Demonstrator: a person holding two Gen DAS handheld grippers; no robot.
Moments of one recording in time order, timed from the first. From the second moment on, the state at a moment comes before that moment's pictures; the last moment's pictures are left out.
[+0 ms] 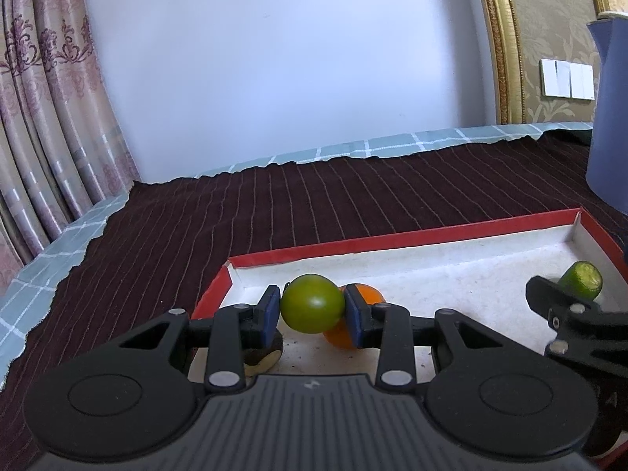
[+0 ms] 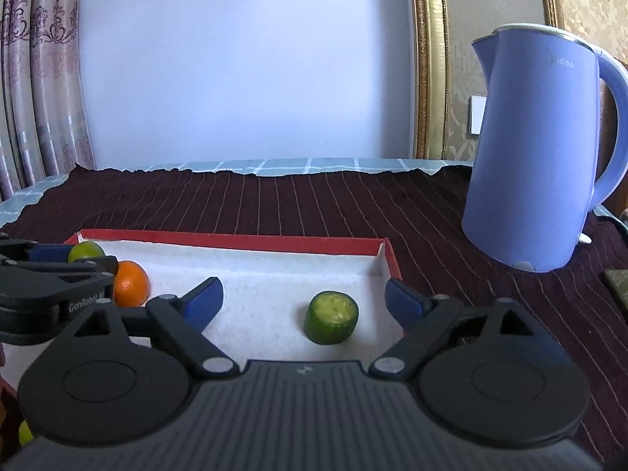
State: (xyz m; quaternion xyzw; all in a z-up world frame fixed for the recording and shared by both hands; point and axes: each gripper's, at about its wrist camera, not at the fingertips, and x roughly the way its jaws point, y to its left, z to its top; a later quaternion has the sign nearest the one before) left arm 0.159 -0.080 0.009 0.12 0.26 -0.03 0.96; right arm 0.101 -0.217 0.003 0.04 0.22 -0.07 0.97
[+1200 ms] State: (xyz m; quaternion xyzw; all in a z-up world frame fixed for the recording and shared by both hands) left arm 0.151 -0.058 0.007 0.11 0.28 -0.01 0.95; right arm 0.102 -0.213 -0.004 0.02 0.24 -0.07 0.97
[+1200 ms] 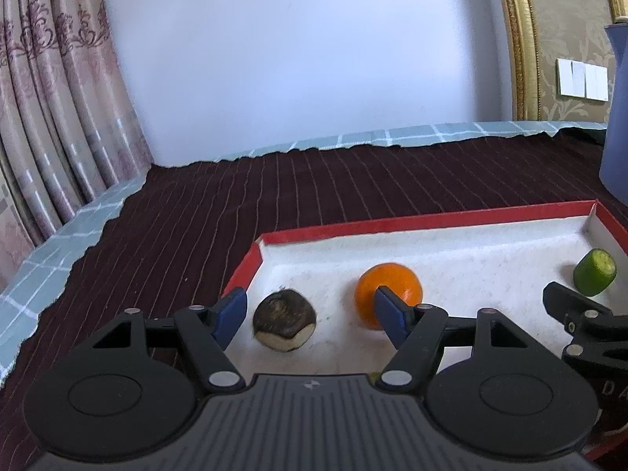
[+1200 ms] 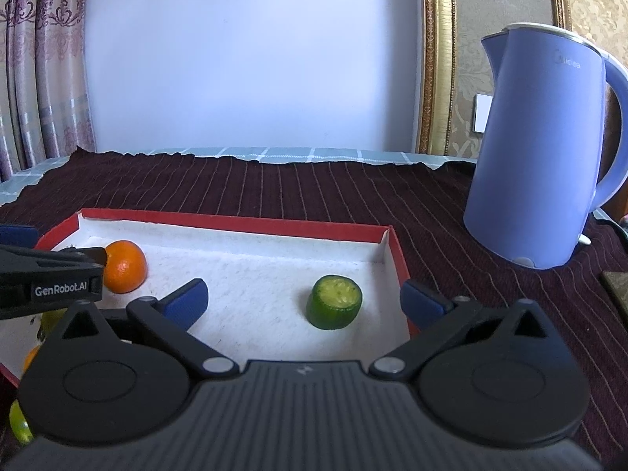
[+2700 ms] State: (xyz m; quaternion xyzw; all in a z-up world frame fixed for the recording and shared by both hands) left arm 0.081 0.016 -0.008 0.03 0.28 -0.01 0.96; right arm 0.015 -0.225 -0.007 0.12 0.21 -0.06 0.97
